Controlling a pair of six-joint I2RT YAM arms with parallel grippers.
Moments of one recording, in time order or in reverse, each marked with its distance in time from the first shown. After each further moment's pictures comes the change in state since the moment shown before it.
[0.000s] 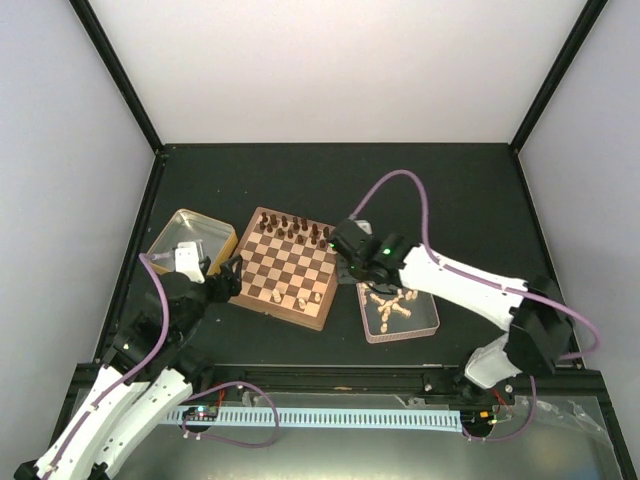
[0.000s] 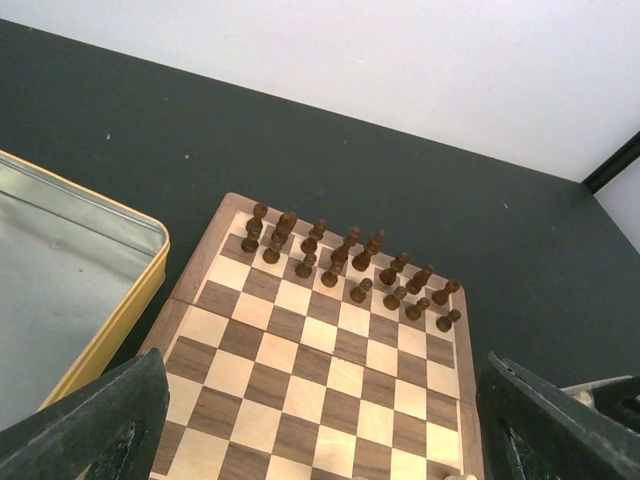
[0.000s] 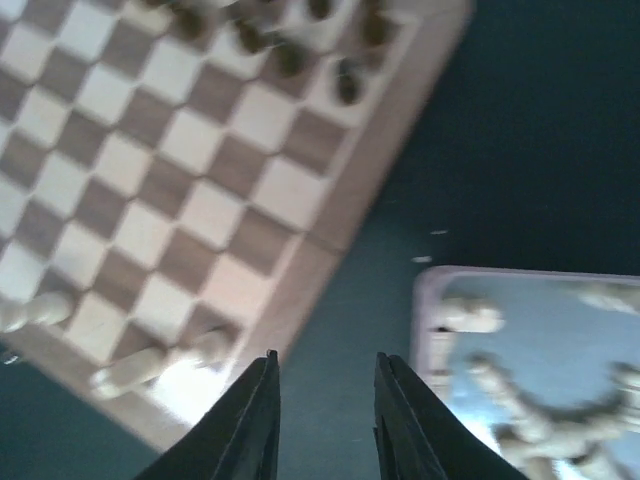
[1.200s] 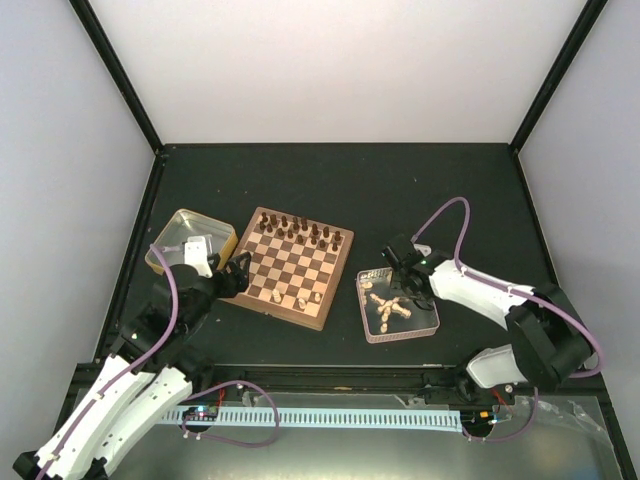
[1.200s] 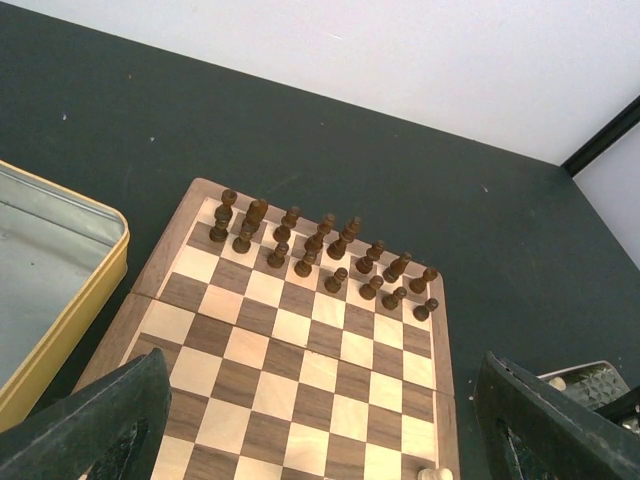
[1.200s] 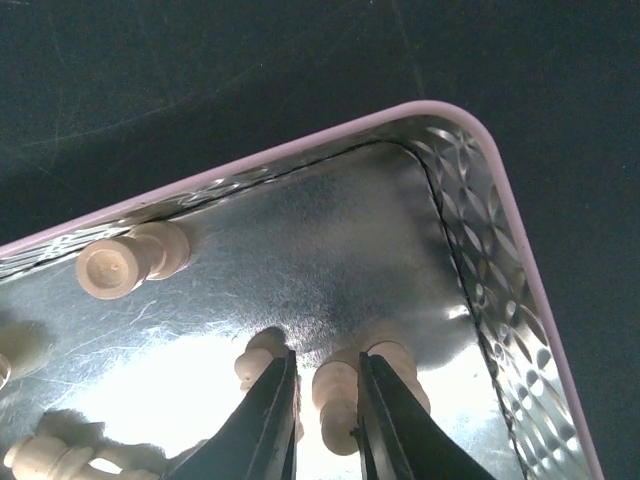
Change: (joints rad) left arm 0.000 0.079 -0.002 0.061 0.060 -0.025; right arm -0.342 -0.151 -0.484 0.117 0.072 0.068
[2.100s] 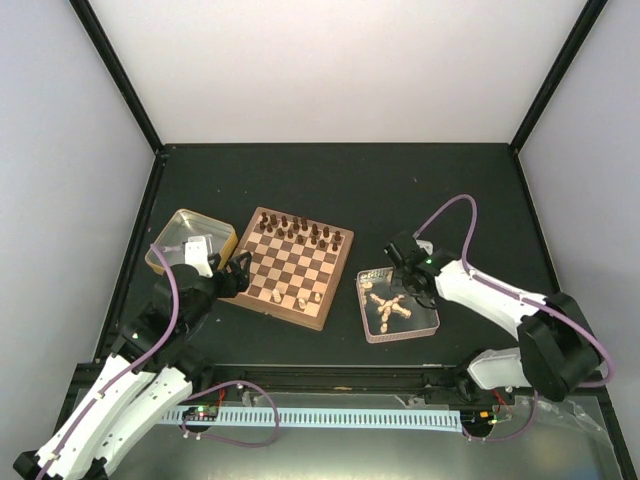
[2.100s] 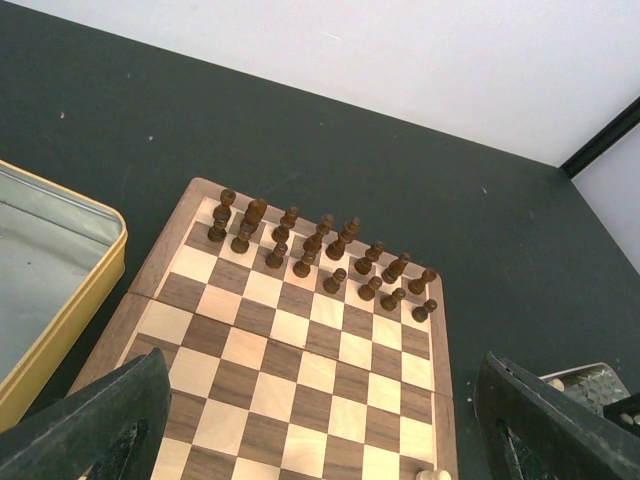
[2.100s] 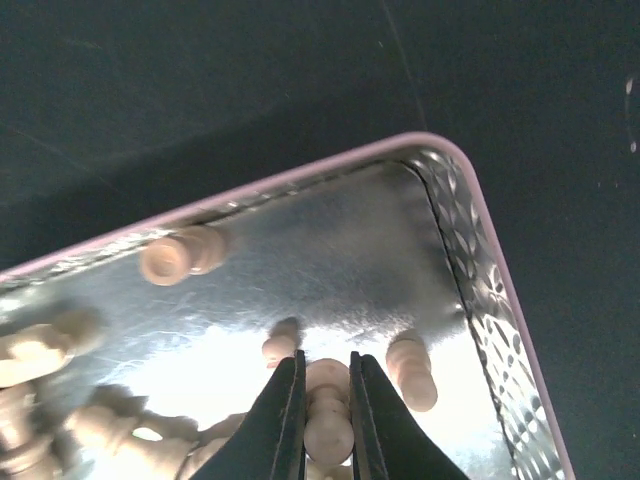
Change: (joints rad) left arm 0.000 0.003 -0.005 0.008 0.001 -0.009; right arm 0.000 -0.045 0.015 -0.035 0.000 -0.012
